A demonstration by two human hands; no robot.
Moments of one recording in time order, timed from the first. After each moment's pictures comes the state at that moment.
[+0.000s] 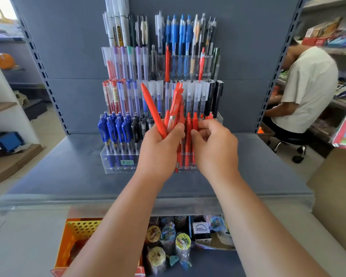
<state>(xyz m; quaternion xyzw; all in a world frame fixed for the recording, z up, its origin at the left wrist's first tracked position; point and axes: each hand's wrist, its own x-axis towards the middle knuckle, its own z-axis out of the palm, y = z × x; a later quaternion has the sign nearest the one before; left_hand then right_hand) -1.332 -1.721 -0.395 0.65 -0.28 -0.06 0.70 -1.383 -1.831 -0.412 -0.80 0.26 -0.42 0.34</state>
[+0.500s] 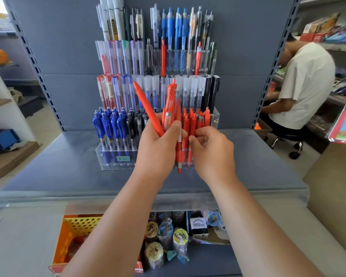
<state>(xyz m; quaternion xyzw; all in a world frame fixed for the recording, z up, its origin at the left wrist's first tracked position) -1.341 -1.723 -0.396 0.63 -0.27 -0.09 0.73 -1.390 -1.835 -0.429 -0.81 0.27 -0.38 0.36</state>
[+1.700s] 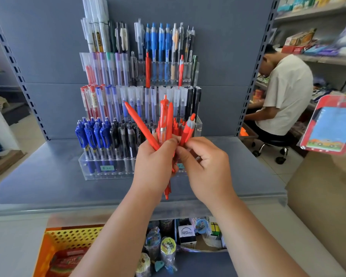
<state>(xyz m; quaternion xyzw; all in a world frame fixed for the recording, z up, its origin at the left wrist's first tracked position) -1.366 -1.742 -0.397 0.59 -0.24 -0.14 0.75 -1.426 -1.840 -0.425 -0.80 0.03 -0.47 0.38</state>
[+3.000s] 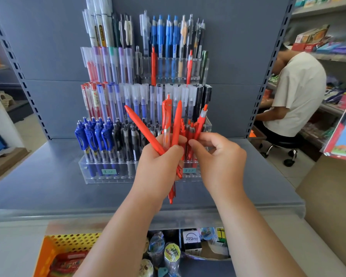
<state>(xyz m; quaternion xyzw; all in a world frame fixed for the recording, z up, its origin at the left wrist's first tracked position) -1.346 -1.743 -0.407 0.59 -0.27 -0.15 0.75 -1.397 -1.861 -0.428 -0.76 0.24 -0.48 0.37</state>
